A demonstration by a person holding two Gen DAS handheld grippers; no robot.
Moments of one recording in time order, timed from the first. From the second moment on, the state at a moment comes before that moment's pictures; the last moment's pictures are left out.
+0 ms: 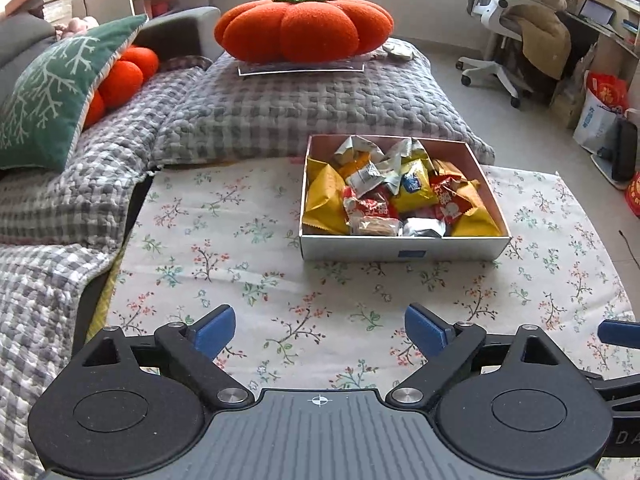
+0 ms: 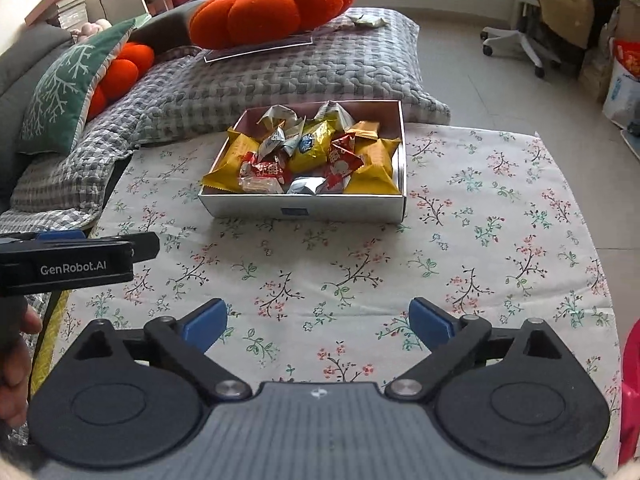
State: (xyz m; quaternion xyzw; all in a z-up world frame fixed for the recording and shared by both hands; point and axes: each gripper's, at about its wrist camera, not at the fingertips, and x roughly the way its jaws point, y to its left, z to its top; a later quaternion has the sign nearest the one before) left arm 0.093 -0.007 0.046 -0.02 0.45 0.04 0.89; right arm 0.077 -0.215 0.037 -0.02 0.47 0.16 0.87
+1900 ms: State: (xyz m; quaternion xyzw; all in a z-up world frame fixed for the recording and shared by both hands) left arm 0.092 -0.004 0.043 -0.02 0.46 0.03 0.89; right arm 0.074 -0.196 0.036 -0.06 0.43 0.12 0.89
